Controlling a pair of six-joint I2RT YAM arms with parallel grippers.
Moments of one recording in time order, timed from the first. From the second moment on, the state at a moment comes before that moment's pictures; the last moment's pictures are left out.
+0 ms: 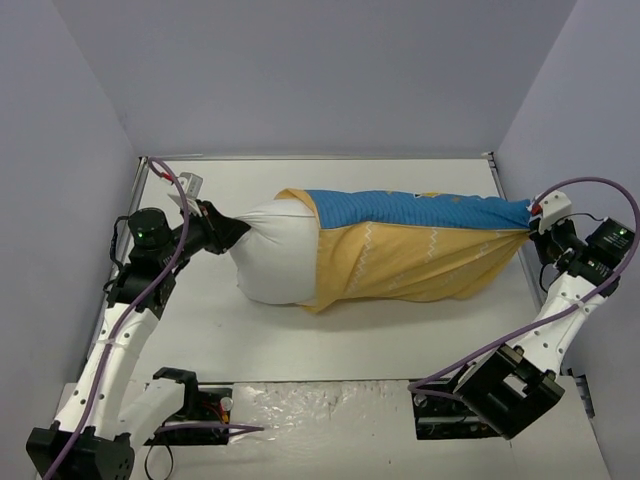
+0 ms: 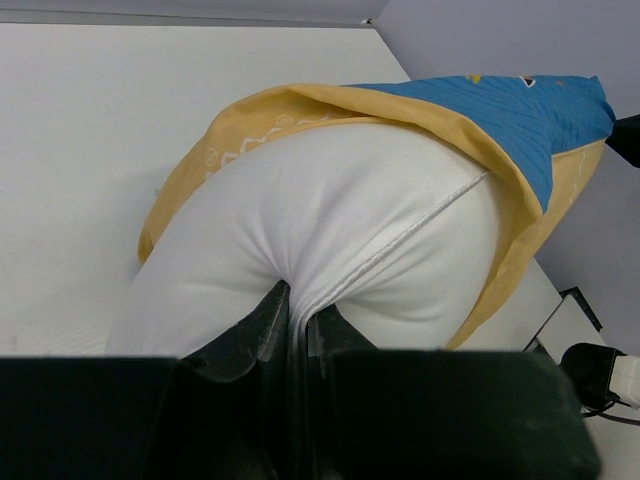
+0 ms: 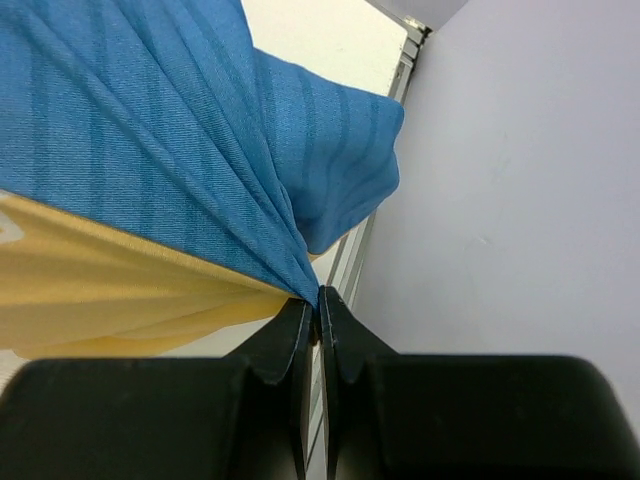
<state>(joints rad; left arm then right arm) -0.13 0.89 0.91 -0.19 0.58 -0.41 -0.79 1.13 1.04 -0.55 -0.78 -0.99</state>
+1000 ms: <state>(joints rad) -0.15 1.32 1.13 -0.19 0.09 -0.38 -0.09 1.28 1.03 -0.05 -0.08 -0.16</state>
